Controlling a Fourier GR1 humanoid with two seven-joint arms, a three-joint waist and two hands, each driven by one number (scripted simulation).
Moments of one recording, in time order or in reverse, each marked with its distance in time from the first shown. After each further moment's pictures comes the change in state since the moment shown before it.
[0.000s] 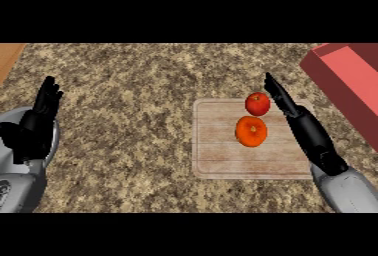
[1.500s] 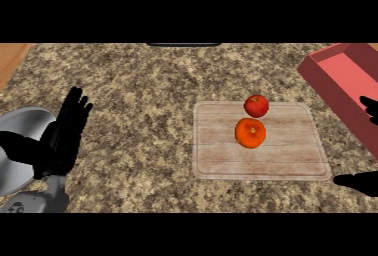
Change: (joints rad) left arm 0.099 -0.145 -0.054 -0.252 0.101 0.004 0.207; right arm 0.308 -0.443 -0.248 -0.395 -0.004 -0.025 0.806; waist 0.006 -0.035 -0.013
